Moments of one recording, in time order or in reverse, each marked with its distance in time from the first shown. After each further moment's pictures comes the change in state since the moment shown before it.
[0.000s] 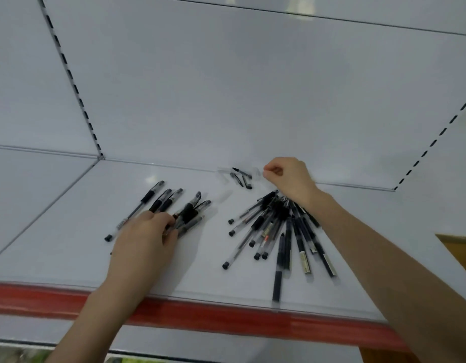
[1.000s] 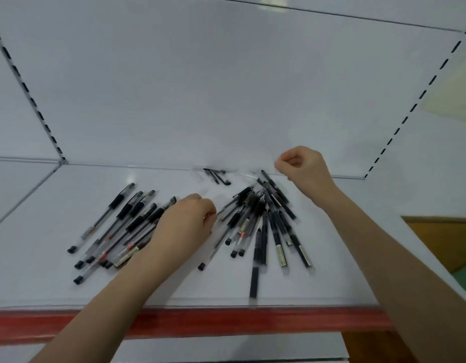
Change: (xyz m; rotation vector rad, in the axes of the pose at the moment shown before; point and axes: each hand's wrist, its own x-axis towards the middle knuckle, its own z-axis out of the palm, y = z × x) left_hand 0.032 0.065 0.030 -0.126 -0.198 0.362; right_hand -0.024 0.026 -0.042 0.313 0.217 0.204
